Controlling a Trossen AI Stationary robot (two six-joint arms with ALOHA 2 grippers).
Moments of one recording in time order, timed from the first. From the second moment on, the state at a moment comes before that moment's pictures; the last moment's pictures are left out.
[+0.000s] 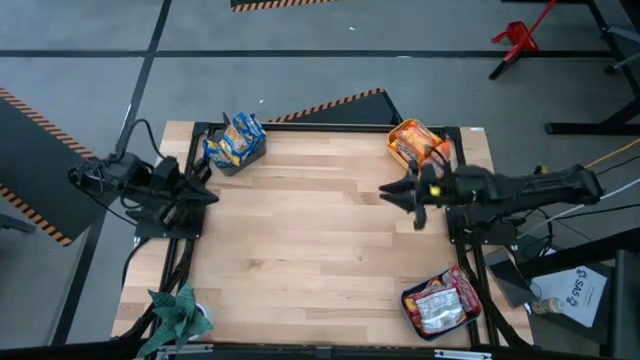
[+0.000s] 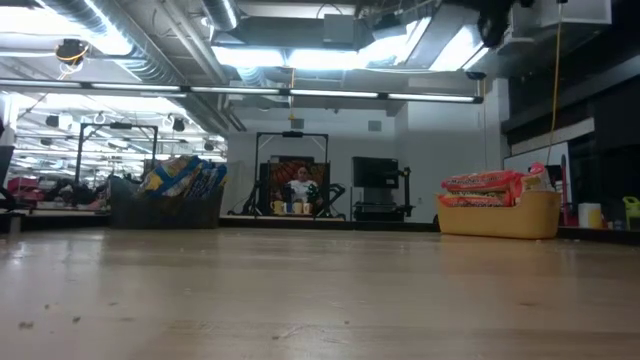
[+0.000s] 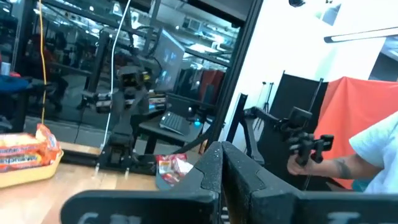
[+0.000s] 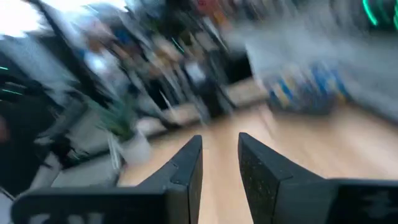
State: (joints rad) left arm -0.30 0.27 0.62 -0.12 -0.08 -0.30; right arm 0.08 0.77 0.69 -0.05 0.09 0.40
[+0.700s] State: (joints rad) left arm -0.27 0.00 0.15 0.17 0.04 -0.44; right arm 0.14 0.13 0.25 0.17 0.23 0.35
